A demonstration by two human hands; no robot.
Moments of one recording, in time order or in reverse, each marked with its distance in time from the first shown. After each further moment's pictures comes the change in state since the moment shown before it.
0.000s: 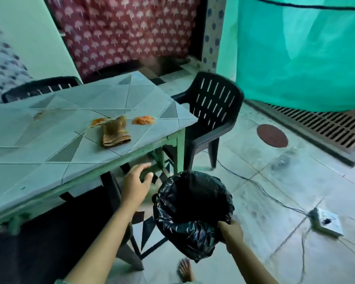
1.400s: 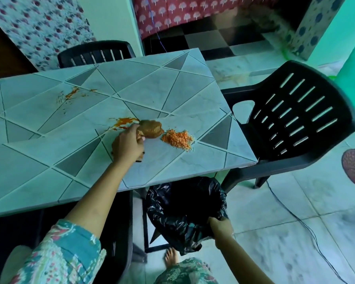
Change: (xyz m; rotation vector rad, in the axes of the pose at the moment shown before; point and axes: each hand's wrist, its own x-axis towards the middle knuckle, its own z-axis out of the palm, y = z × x) left_hand 0.270 -0.054 -0.029 0.527 0.219 -0.355; right_hand 0.167 -0.152 0.172 -0.351 -0.303 0.049
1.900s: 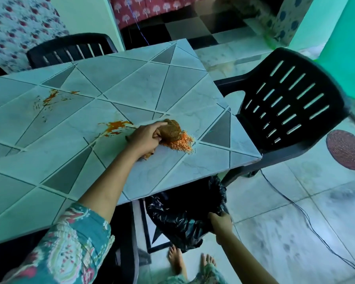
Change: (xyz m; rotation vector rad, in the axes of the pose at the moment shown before) left_hand 0.053 0.017 0.031 -0.159 -0.405 0.302; right_hand 0.004 -0.009 0.026 0.119 0.014 0.055
